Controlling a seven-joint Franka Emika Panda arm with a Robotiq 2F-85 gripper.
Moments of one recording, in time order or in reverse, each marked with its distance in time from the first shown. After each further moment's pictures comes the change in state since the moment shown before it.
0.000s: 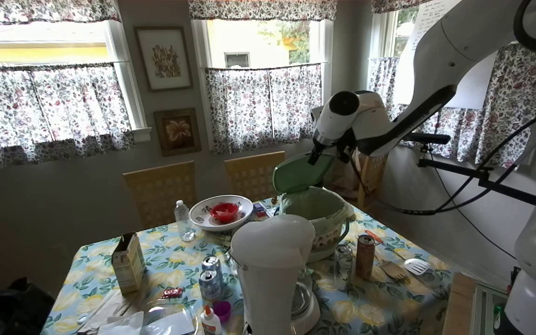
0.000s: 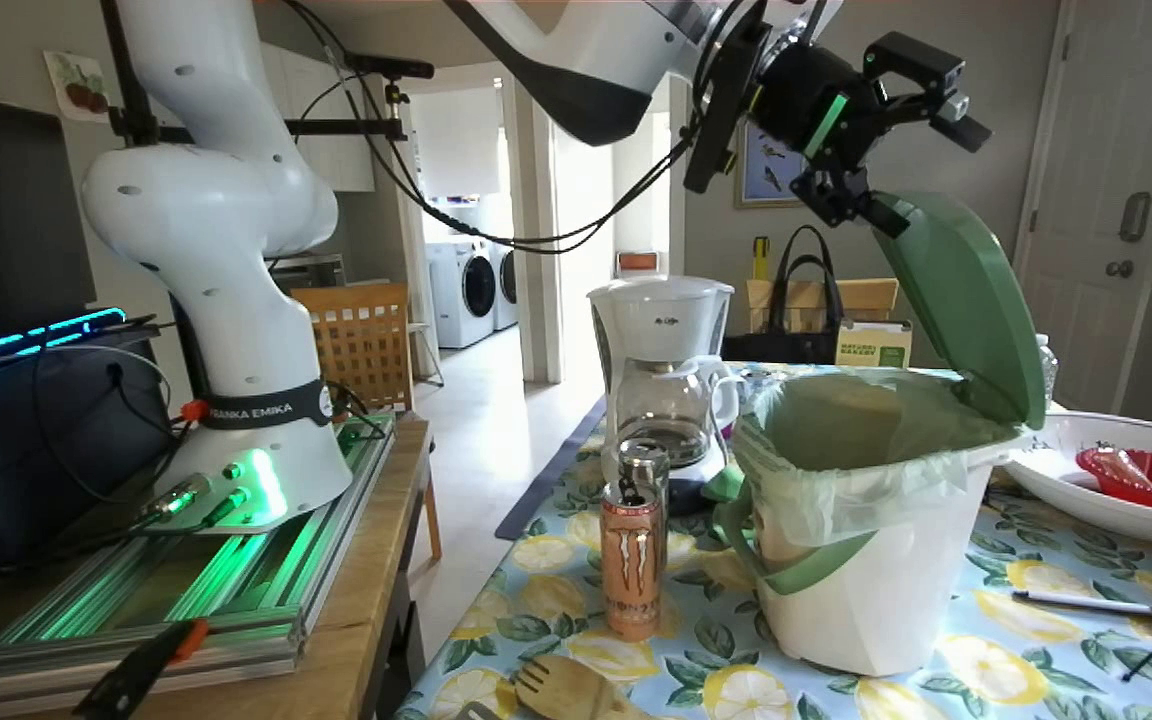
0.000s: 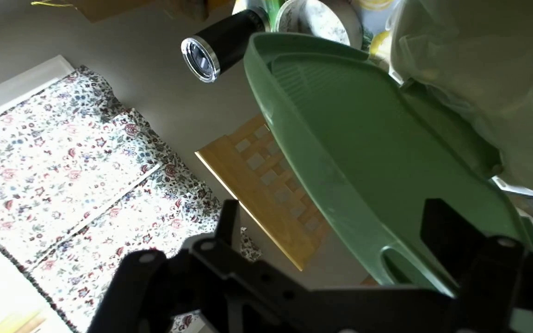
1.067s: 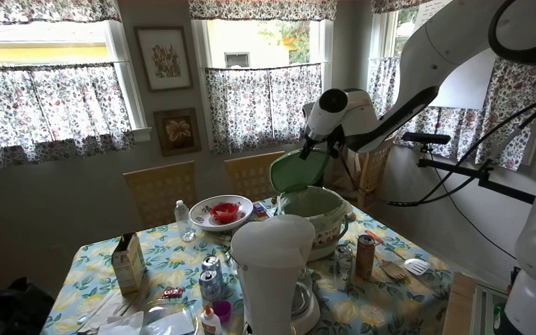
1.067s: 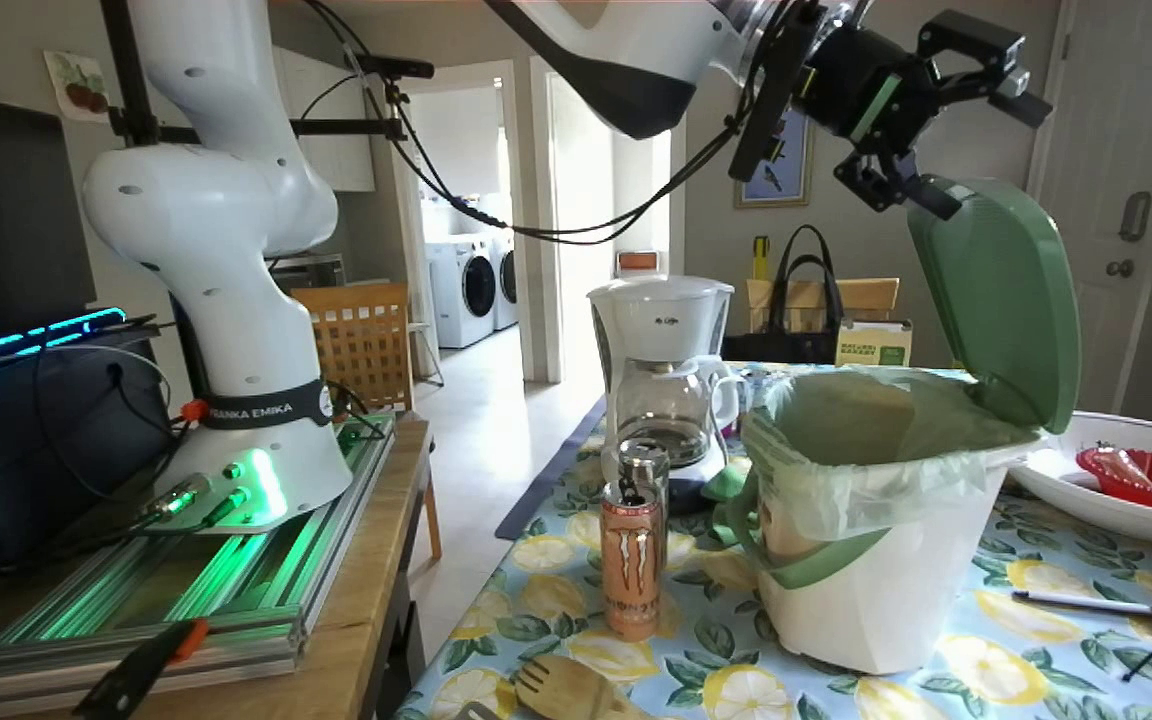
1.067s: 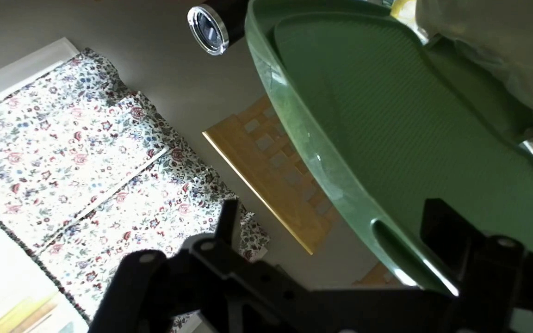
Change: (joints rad) arm 0.005 0.085 0.012 0.124 0.009 -0.011 -0.008
